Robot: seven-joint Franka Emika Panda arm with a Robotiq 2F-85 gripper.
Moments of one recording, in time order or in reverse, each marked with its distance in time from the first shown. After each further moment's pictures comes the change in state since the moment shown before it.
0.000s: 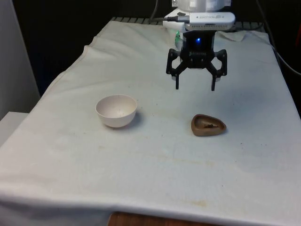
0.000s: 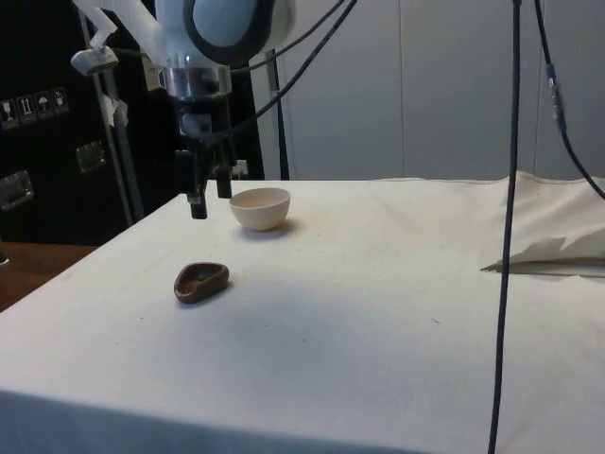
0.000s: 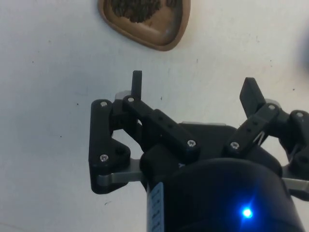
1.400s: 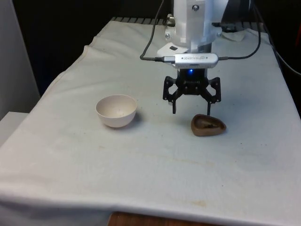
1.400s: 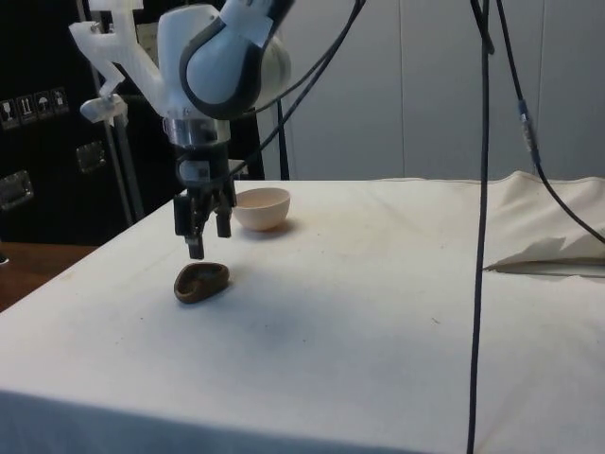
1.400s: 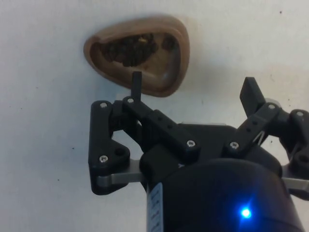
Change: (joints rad) arm -0.006 0.168 -0.010 0.079 0.054 0.084 -0.012
